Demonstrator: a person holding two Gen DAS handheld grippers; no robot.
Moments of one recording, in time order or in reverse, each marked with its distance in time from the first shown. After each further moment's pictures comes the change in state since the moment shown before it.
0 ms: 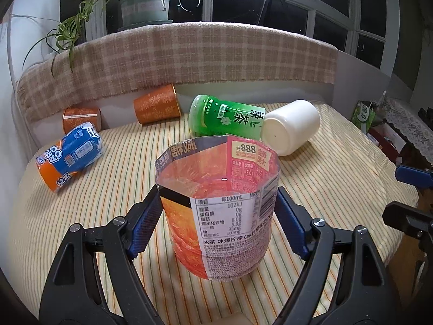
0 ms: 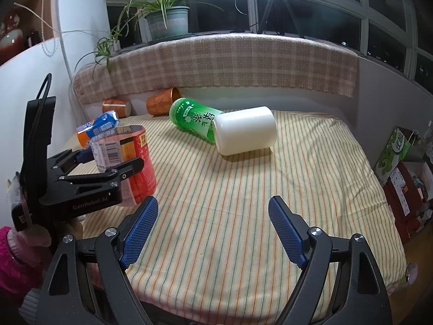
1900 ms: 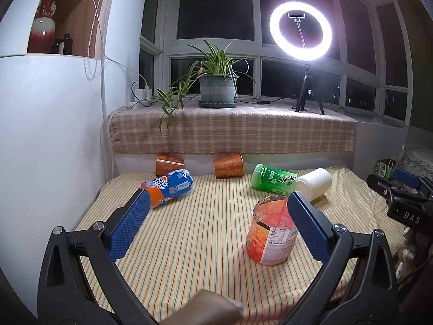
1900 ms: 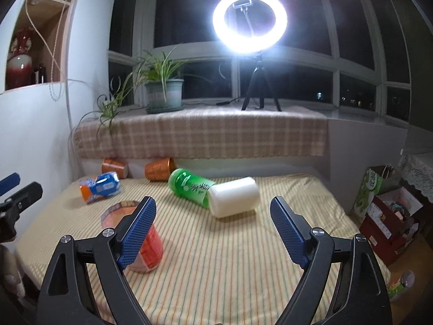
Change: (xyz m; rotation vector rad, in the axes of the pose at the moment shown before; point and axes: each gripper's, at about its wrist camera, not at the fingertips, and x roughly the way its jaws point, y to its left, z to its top) left arm -0.178 0.031 -0.032 -0.111 -0.358 0.238; right arm -0.069 0.031 0.005 0.008 -0.377 -0.127
